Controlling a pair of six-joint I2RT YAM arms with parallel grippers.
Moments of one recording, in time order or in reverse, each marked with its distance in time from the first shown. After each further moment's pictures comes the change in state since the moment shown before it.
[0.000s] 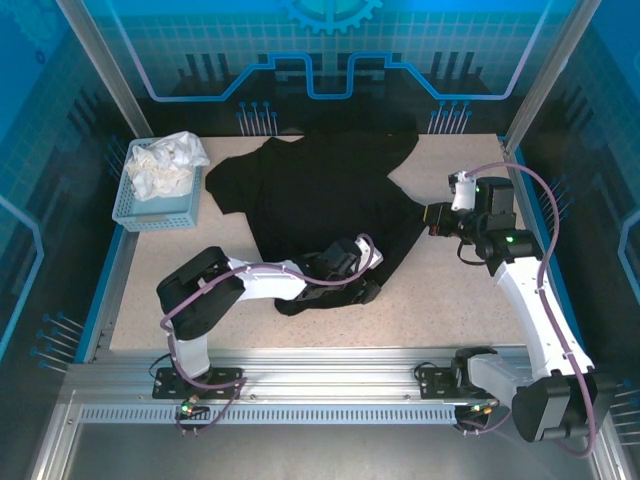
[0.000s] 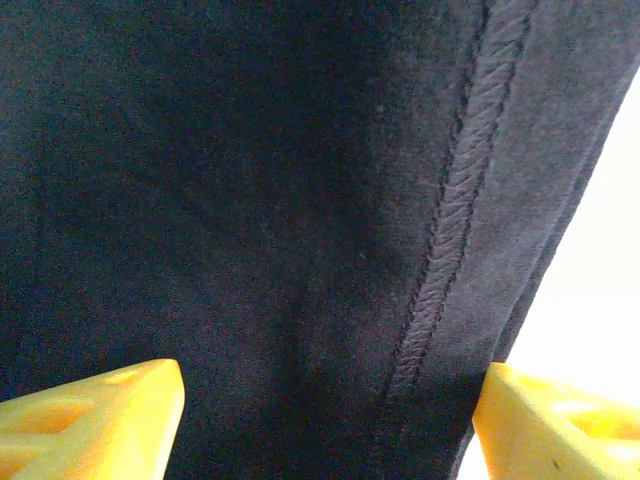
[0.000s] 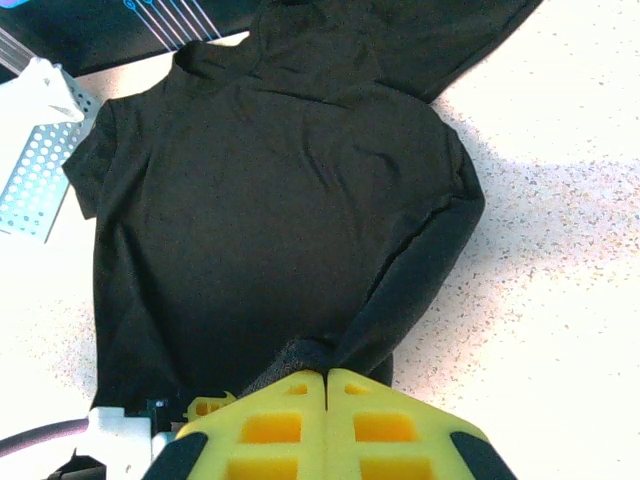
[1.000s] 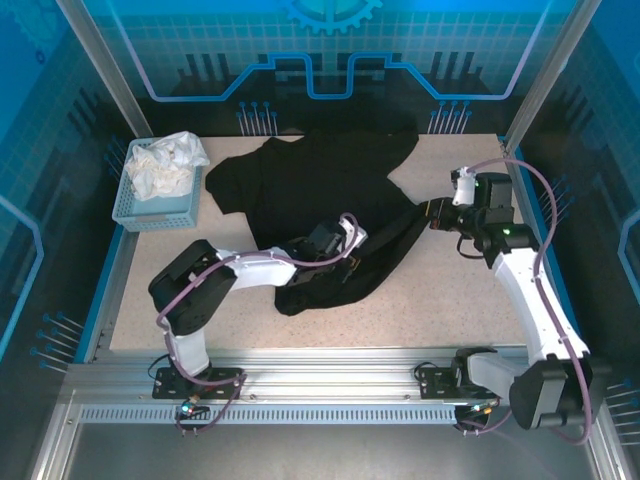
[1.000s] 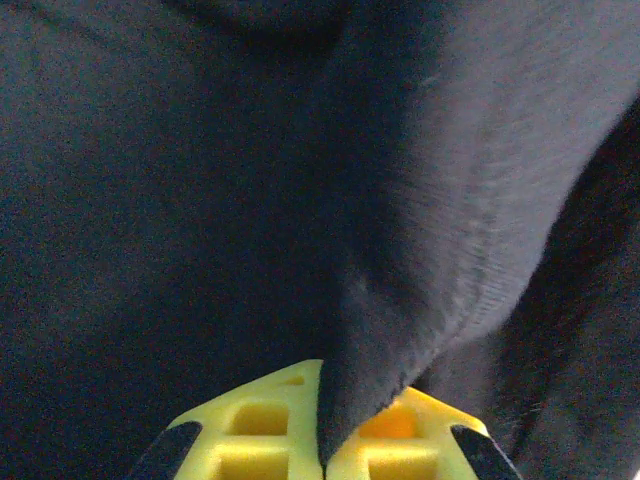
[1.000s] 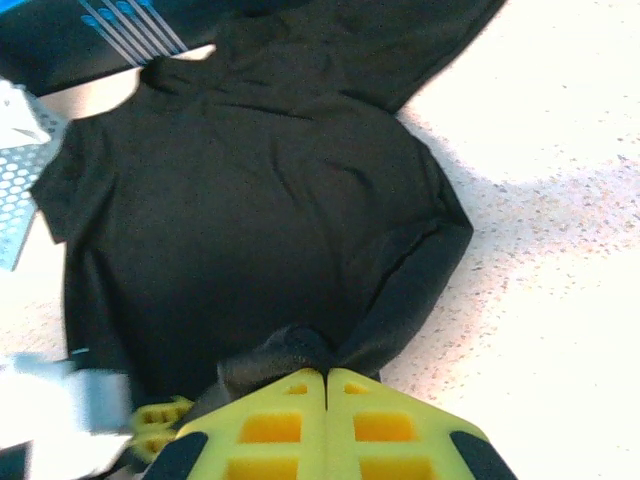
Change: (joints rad) left arm 0.126 -0.048 0.010 0.001 0.018 -0.019; right arm -0.022 0.096 0.005 0.062 0.046 0.024
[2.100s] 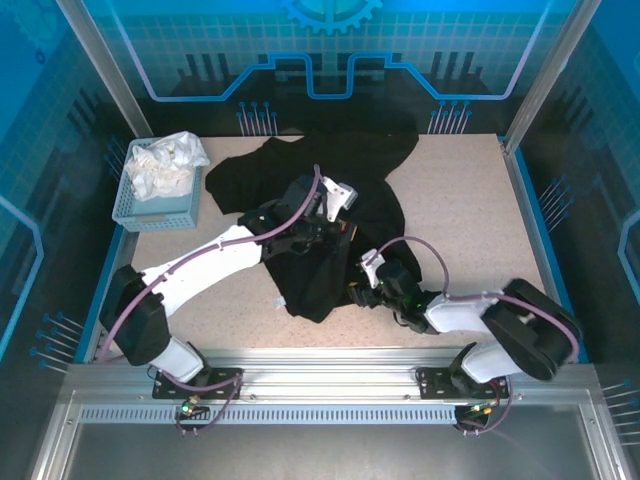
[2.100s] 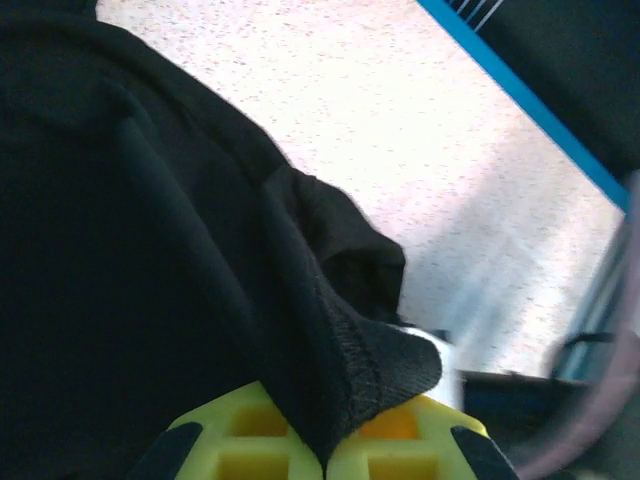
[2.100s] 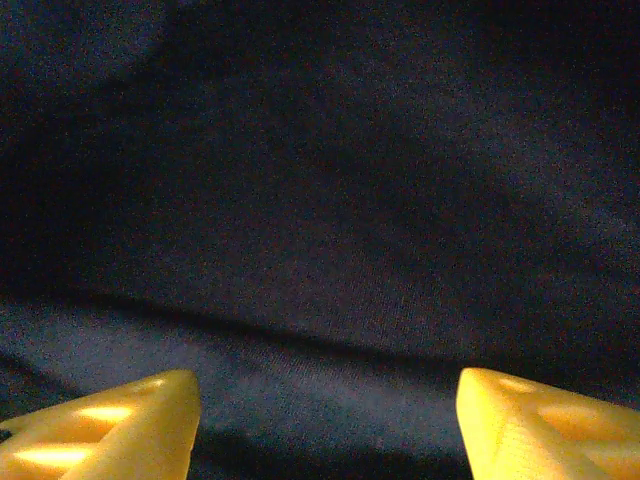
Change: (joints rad) left arm 0.063 -0.268 0.264 -0.462 0.165 -0.147; right arm 0.712 0.296 -0.663 0.996 0.442 -0.172
